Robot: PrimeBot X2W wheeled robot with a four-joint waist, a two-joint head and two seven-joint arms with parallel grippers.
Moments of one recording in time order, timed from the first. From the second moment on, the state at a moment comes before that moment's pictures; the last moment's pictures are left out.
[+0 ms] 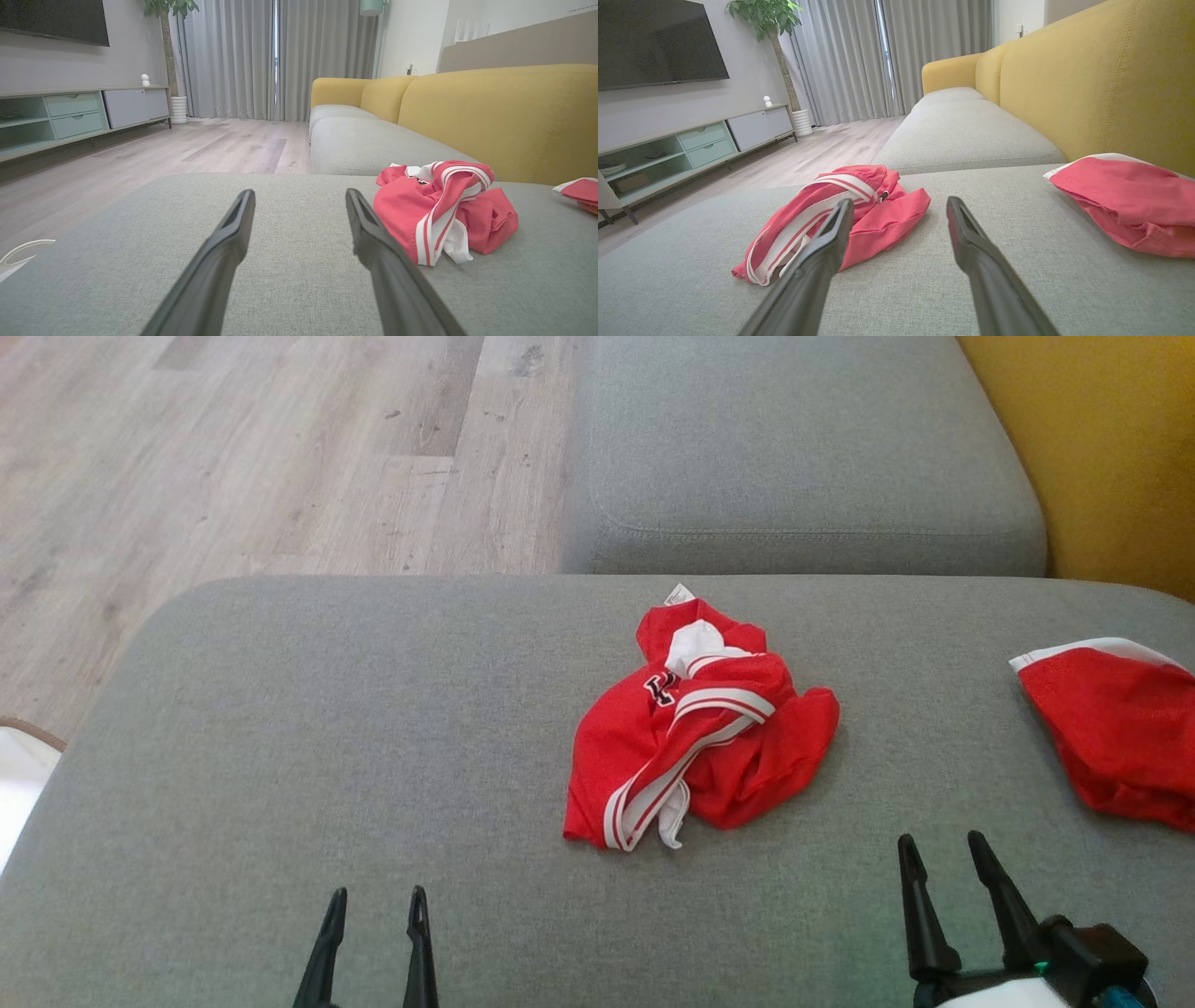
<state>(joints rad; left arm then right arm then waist) 0.27 0.06 -0.23 0.06 -0.12 0.11 -0.25 0.20 -0.05 0.07 0.17 0.20 0.12 -0.25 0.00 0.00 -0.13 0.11</state>
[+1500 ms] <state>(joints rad) 0.19 0.06 -0.30 0.16 -0.05 0.11 -0.25 0.20 -0.05 0.10 0.18 0.19 0.12 -0.25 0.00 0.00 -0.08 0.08</state>
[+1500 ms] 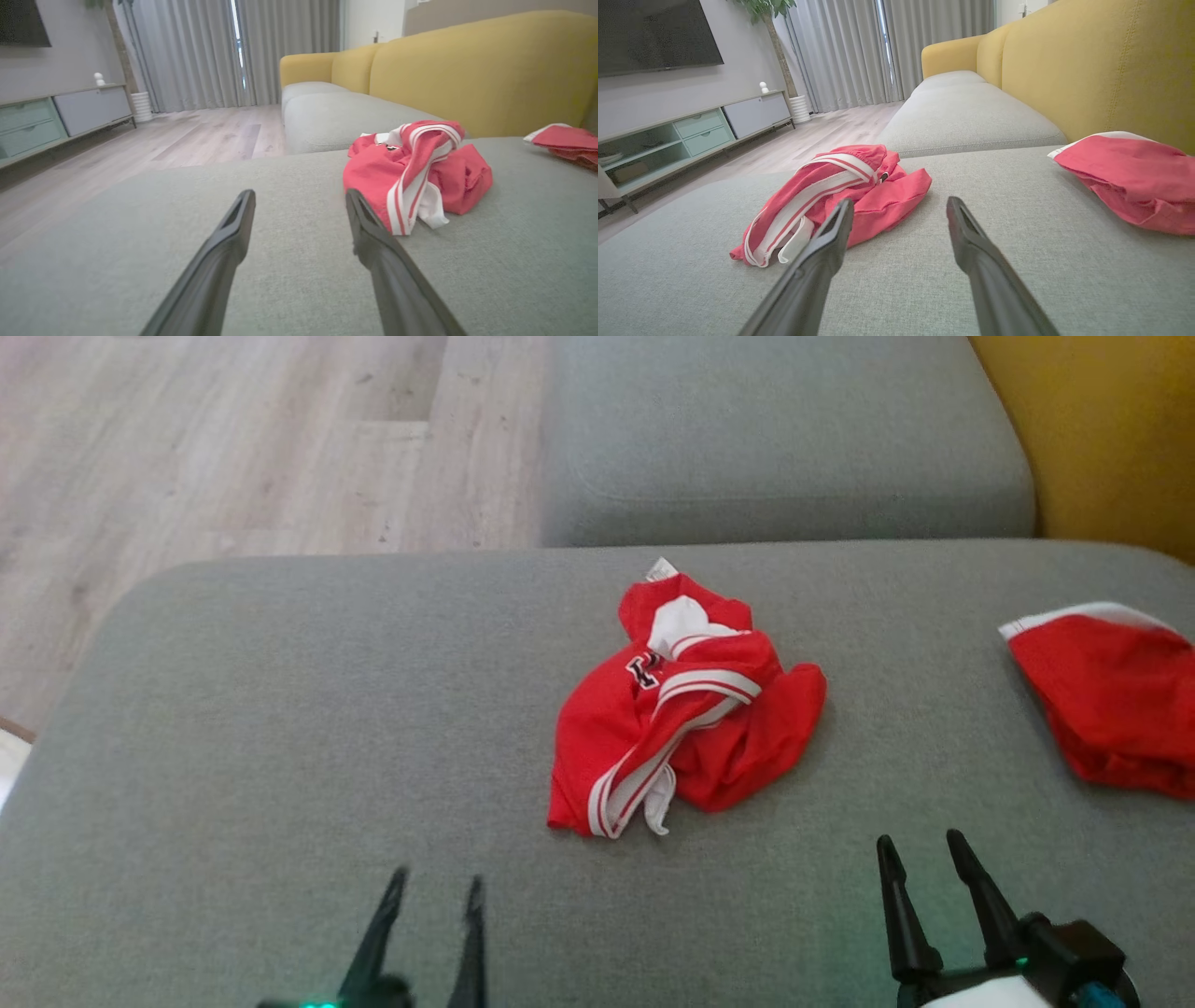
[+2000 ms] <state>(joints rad) -0.18 0.05 -0.55 0.55 -0.10 0.06 -0.25 0.13 -0.11 0.12 0.15 0.18 0.12 -0.25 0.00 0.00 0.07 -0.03</state>
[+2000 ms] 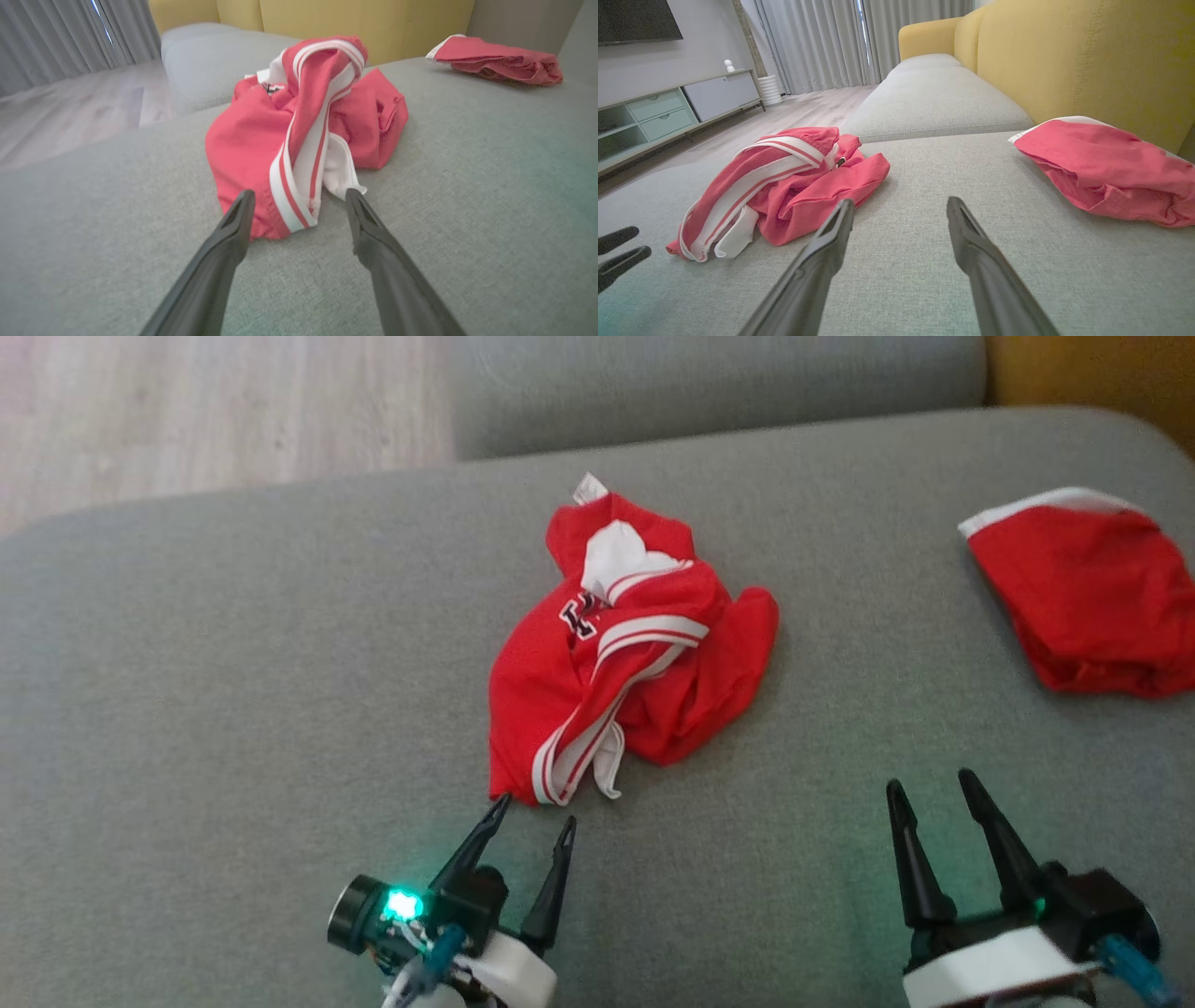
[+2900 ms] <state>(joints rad) -0.44 0.05 -0.76 0.85 -0.32 0.04 -0.26 0.06 -0.11 0.12 0.15 0.19 0.12 -0.25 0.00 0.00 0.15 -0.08</state>
